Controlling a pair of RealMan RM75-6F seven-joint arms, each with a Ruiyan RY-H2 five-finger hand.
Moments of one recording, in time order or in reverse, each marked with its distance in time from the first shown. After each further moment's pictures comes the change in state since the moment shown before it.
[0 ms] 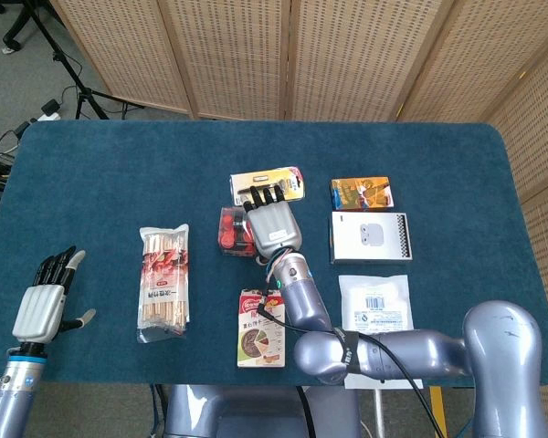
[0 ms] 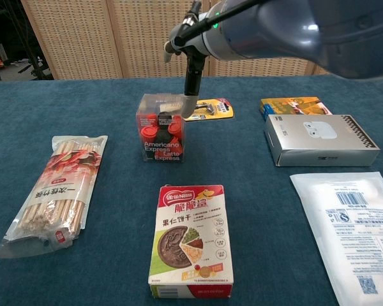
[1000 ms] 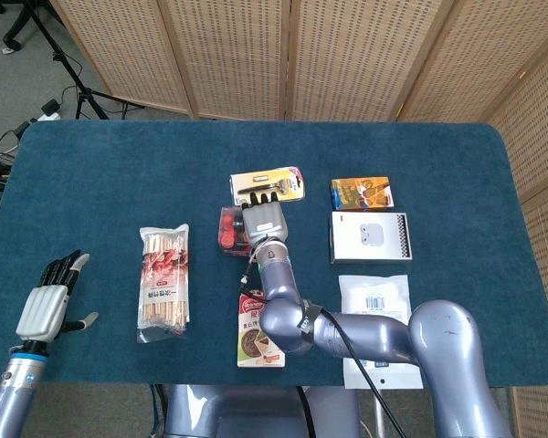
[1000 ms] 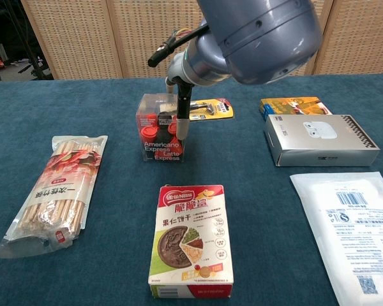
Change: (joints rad) left arm 0.007 0.010 -0.027 0.005 0.005 -0.099 -0.034; right arm 0.155 -0.129 -0.017 0.377 0.260 -0.161 -0.063
